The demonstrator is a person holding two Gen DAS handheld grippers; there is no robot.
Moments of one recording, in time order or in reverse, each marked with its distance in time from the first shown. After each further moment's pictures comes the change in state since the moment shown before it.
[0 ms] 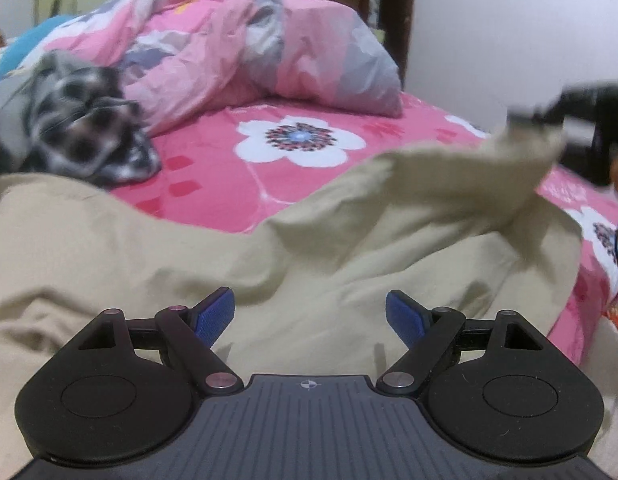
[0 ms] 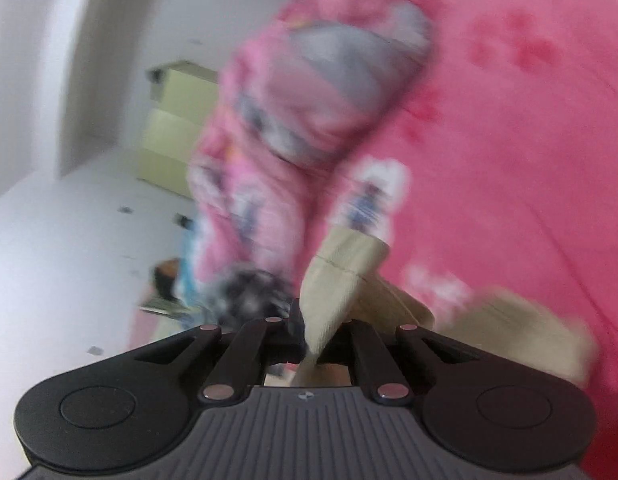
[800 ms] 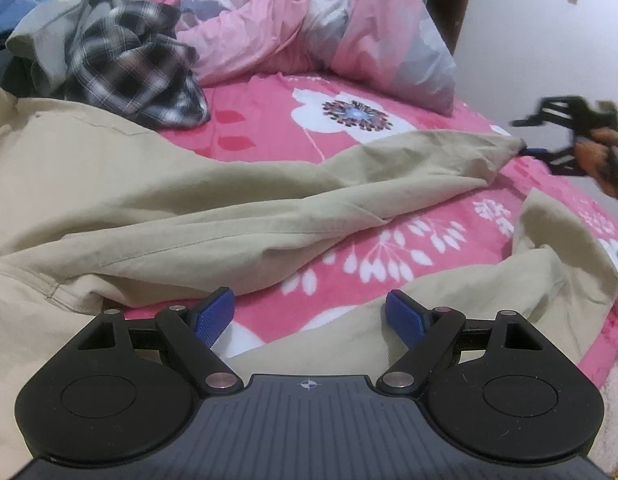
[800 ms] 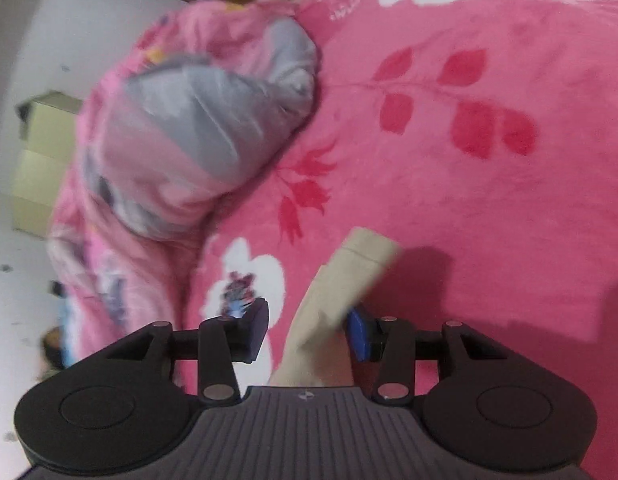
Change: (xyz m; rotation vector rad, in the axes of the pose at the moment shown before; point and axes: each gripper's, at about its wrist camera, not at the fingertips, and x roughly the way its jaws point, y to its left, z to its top) left arm 0.028 0.049 -0.010 -0.136 0.063 0.021; right arm 0.075 -0.072 0.122 0.153 -0.007 -0.392
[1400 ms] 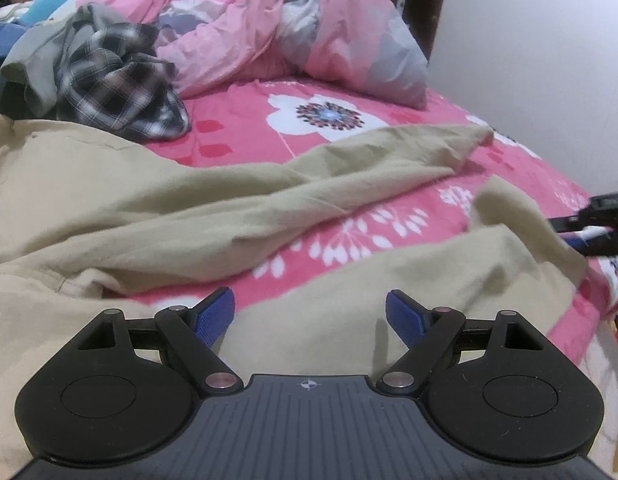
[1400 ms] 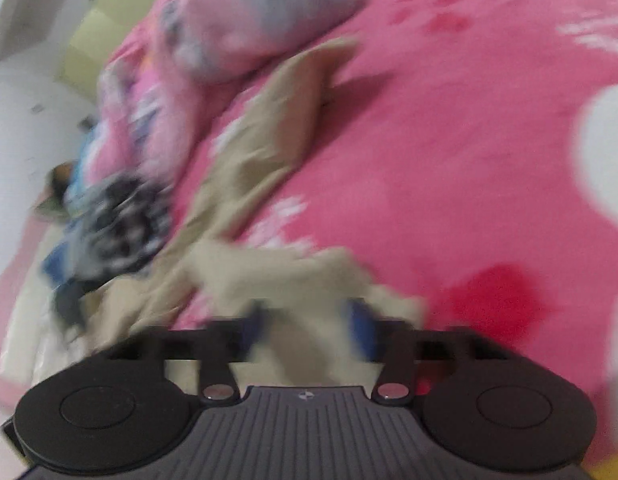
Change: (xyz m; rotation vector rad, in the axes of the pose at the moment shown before) left arm -0.035 -0.025 -0.013 0.064 -0.001 -0.018; right arm -0.090 -0.042 -0.139 -0.358 0.233 0.038
